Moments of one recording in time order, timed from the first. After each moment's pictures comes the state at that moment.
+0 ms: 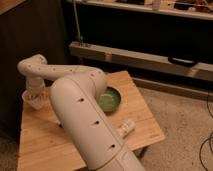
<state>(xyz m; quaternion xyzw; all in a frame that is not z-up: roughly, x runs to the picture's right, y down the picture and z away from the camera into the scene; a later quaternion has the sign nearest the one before) -0.420 0.047 0.852 -0.36 0.07 0.52 0.77</state>
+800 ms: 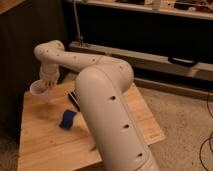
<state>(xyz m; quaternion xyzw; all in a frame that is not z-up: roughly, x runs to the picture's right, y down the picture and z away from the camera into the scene) -0.295 -0.032 0.812 -0.36 0.05 0.58 0.73</state>
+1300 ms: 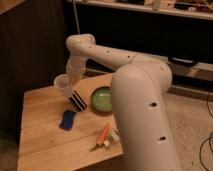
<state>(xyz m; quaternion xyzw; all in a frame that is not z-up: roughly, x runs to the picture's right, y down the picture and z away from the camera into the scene) -0.155 -0.044 0.802 -0.36 0.08 0.63 0.68</state>
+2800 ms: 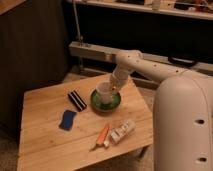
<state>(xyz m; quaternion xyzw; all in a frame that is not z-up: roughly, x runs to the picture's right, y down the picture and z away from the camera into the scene) 0.043 0.009 0.857 -0.30 0.16 0.77 0.53</state>
